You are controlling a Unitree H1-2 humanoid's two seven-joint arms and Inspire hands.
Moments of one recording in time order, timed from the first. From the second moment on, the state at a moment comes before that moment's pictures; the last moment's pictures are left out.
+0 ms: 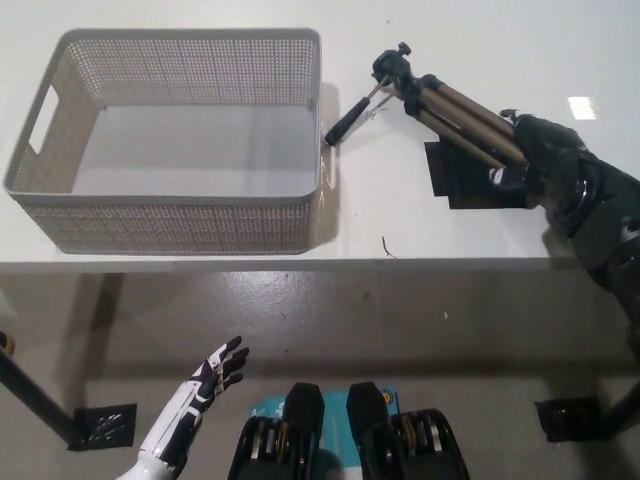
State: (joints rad) left_arm -0.06 0.17 -0.06 0.33 -0.04 -0.38 -0.26; right_arm -1.17 -0.24 0.44 1.43 -0.52 -0.06 -0.04
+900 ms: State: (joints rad) left_arm -0.04 0.17 -0.06 0.34 -0.04 -0.38 -0.26; right_arm -1.26 -0.29 0.31 1.37 -0.47 -0.14 -0.03
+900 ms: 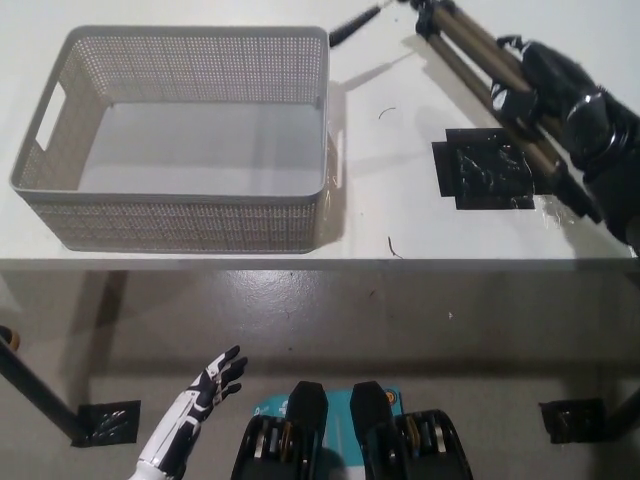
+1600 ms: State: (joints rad) left_arm -0.02 0.17 -0.06 0.36 -0.04 -0.40 -0.26; right_arm -1.31 -0.28 0.20 1.17 -0.42 -0.13 0.01
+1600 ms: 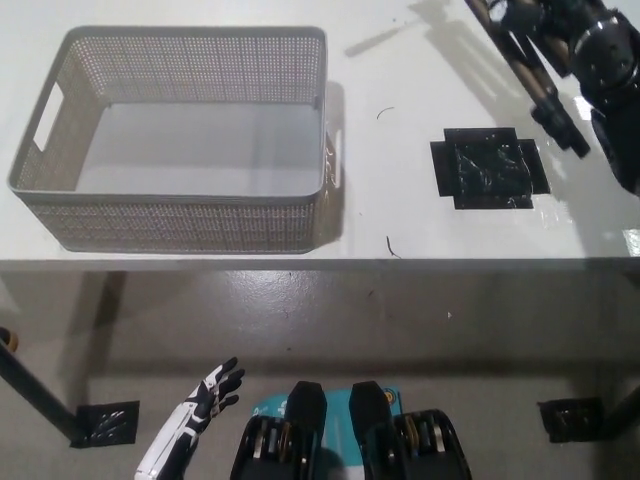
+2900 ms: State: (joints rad) left_arm -0.03 0.17 -0.10 0.36 -0.03 -0.40 -0.26; right_arm -1.30 -0.04 0.49 1.09 -0.57 -0.14 0.11
